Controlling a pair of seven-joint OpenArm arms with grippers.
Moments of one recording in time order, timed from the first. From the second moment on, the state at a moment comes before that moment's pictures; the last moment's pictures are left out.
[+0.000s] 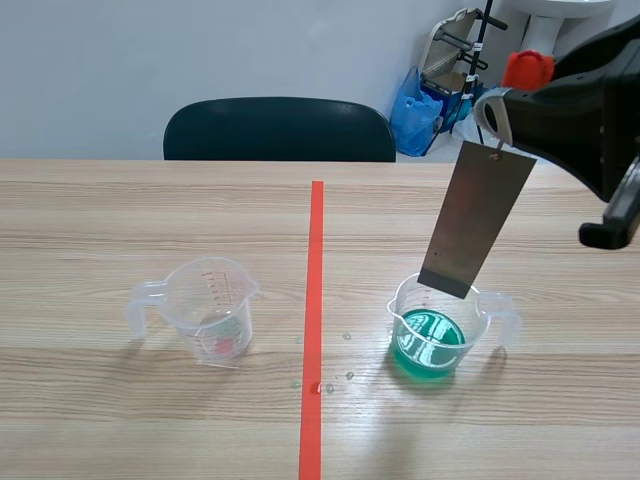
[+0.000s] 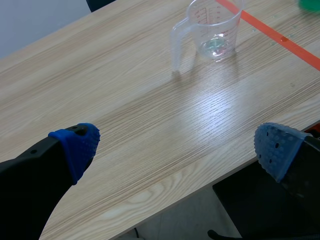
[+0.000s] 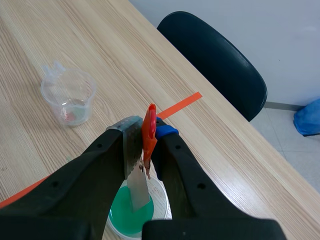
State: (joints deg) left arm 80.4 -23.1 -37.4 98.6 0.6 -27.8 -53.8; right arm -22.2 40.0 13.8 130.6 37.0 35.0 -26.1
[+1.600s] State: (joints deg) left arm 80.4 -23.1 -37.4 98.6 0.6 -27.8 -53.8; right arm 0.8 38.5 -8.0 128.1 37.7 31.6 -30.5
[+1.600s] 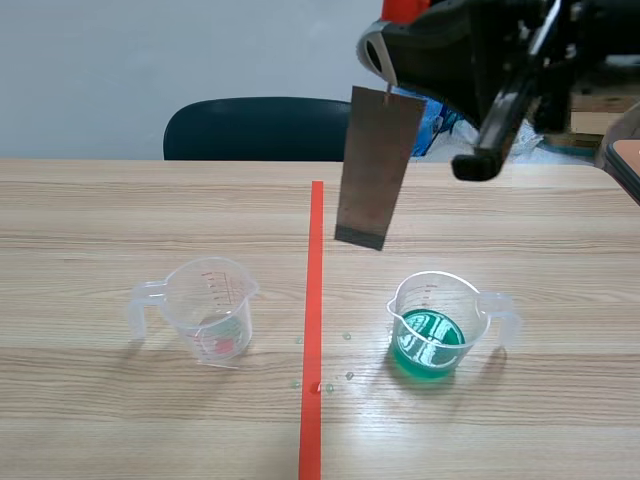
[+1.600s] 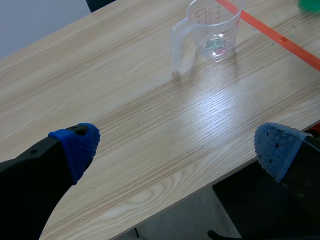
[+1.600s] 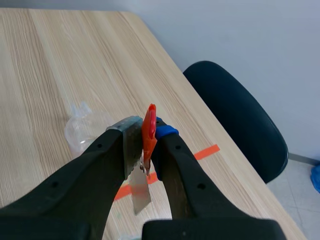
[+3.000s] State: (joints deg) left arm 80.4 -23.1 -37.4 98.6 0.6 -27.8 -53.8; right arm 25.0 12.1 -35.9 104.5 32.2 29.8 -39.0
